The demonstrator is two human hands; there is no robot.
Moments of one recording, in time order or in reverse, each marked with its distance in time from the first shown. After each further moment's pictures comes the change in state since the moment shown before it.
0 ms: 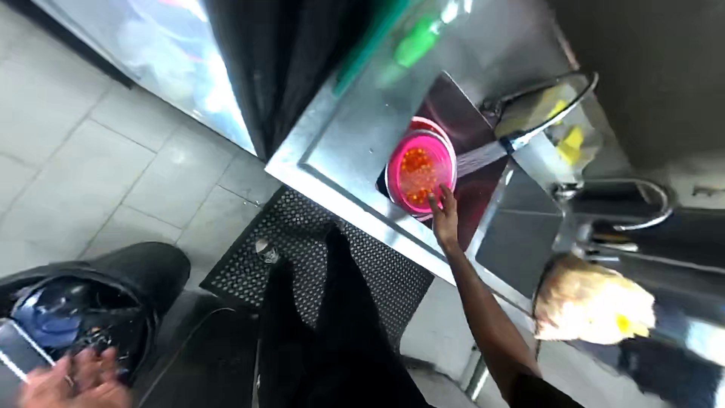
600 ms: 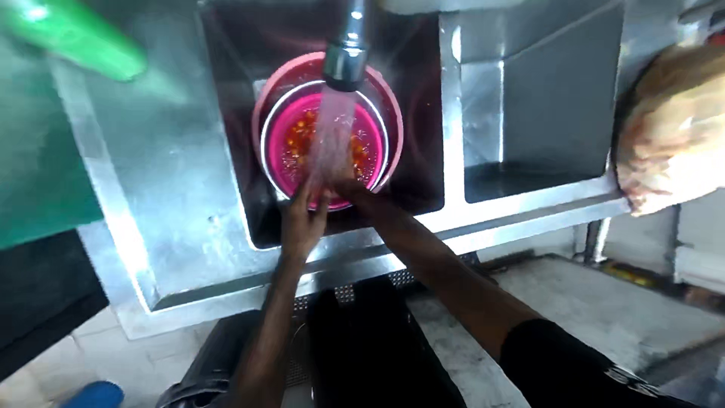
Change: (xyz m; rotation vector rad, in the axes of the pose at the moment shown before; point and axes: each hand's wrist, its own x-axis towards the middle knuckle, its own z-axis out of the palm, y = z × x) left_hand -0.369 -0.174 0.561 1.166 -1.585 0.579; right_hand 0.154 0.083 0.035 -0.232 -0.290 0.048
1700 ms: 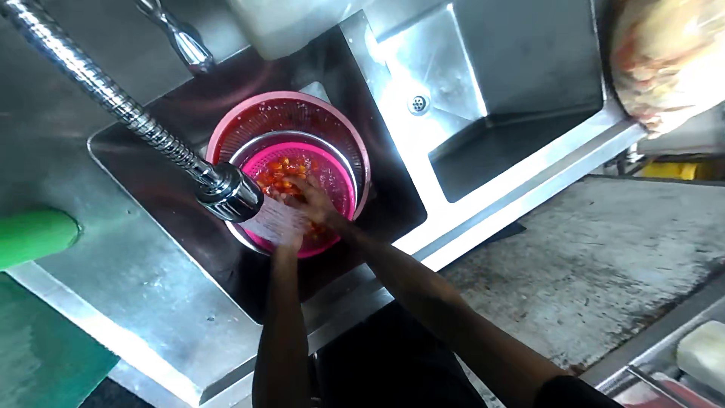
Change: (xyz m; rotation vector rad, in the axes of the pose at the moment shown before) left_hand 0.147 -0.057 0.072 -0.668 0.034 -0.467; right_hand 0.055 0.053 0.018 0.841 0.173 0.194
